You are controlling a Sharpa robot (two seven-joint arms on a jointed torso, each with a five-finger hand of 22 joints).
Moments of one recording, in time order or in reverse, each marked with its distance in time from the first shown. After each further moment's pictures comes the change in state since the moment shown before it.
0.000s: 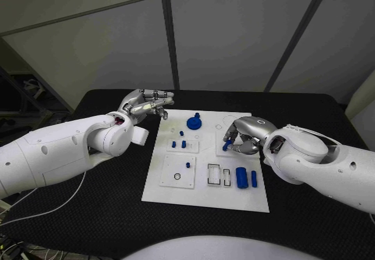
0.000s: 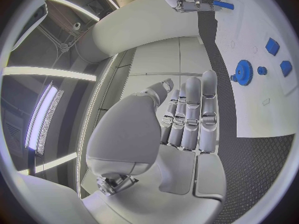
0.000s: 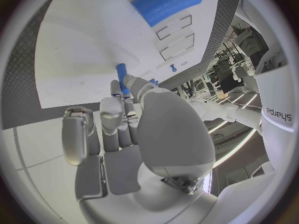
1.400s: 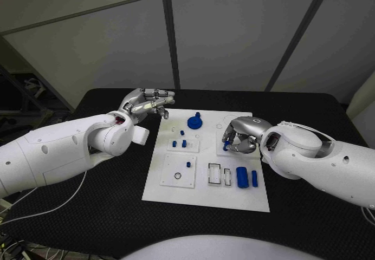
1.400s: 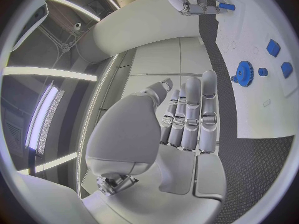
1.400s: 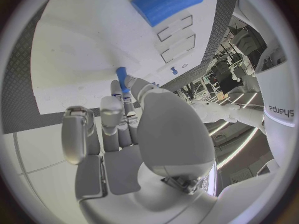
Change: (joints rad) left arm 0.000 -0.003 0.000 0.008 0.000 0.000 0.006; left_hand -0.005 -0.005 -0.003 0.003 0.000 0.004 -0.004 0.000 0.001 0.000 0.000 -0.006 0.000 0.005 -0.002 0.000 0.004 0.000 0.000 0.000 0.000 -0.002; right arm 0.007 0.042 0.008 -0.050 0.020 0.086 0.007; right_hand 0.000 0.000 -0.007 0.003 -0.007 -0.022 0.003 0.005 0.001 -0.023 0.005 0.026 0.001 0.000 0.000 -0.026 -0.017 0.000 0.000 0.000 -0.019 0.000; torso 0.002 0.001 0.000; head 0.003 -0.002
